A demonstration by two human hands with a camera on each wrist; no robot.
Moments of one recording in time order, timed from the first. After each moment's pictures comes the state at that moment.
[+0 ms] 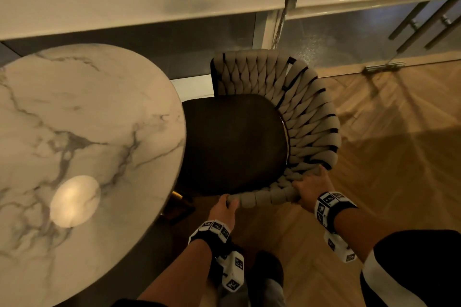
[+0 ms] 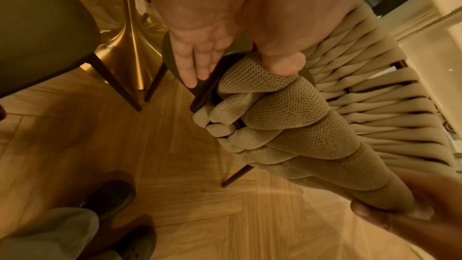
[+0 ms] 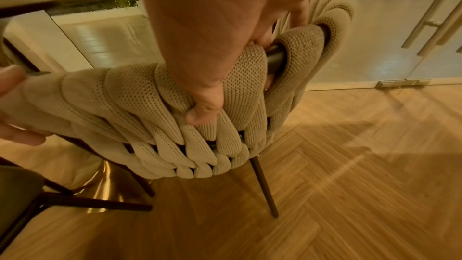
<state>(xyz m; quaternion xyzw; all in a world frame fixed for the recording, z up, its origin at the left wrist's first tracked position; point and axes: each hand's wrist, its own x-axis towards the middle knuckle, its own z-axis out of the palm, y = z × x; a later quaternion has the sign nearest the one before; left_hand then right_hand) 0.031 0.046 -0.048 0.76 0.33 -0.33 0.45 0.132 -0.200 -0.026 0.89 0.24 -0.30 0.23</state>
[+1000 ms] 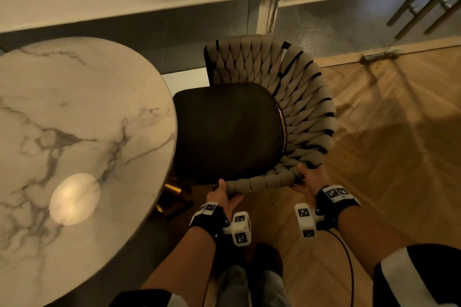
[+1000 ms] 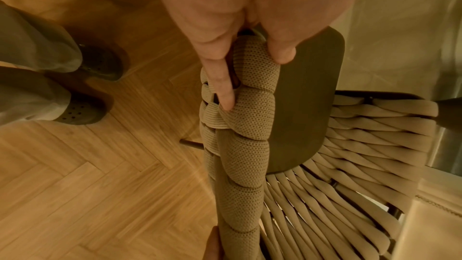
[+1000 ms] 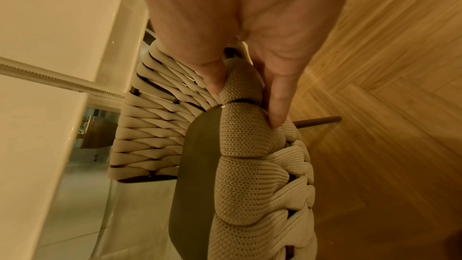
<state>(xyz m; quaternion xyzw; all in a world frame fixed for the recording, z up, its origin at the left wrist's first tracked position) 0.061 0.027 -0.066 0.29 0.59 -0.12 0.74 0.134 -0.221 -0.087 0.61 -0.41 -0.21 -0.65</state>
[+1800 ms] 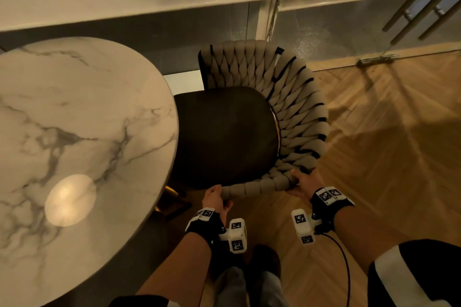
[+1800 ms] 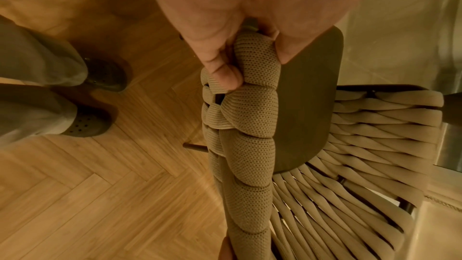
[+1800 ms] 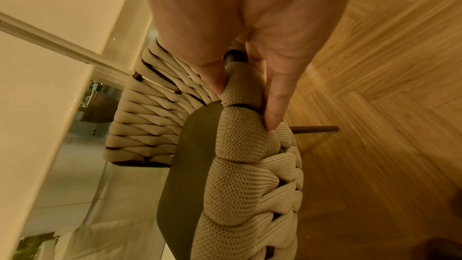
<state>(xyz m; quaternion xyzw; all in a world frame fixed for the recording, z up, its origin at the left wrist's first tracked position) 0.045 0.039 -0.066 0.34 0.59 -0.13 0.72 0.123 -0.202 -0.064 0.60 -0.42 -0.21 -0.64</state>
